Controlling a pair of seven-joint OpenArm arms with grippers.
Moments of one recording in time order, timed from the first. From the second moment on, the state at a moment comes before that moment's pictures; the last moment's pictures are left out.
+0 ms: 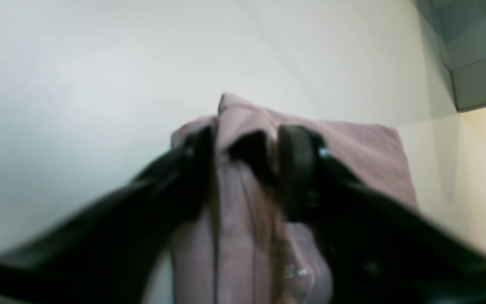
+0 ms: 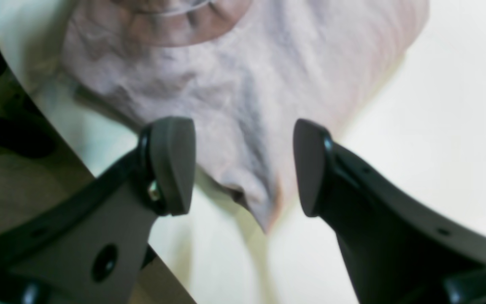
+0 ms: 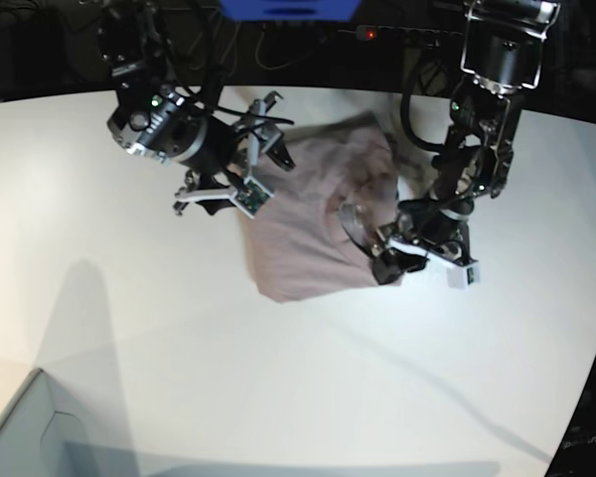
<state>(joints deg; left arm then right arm) -3.6 -11.0 7.3 66.1 -46.5 -9.1 13.4 -15.0 2.9 -9.0 103.1 -4.9 39.1 -38.5</state>
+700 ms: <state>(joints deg) 9.0 -10.3 8.9 73.3 -52.7 -9.8 12.4 -15.0 3.9 -8.9 103.0 -4.9 39.1 -38.5</state>
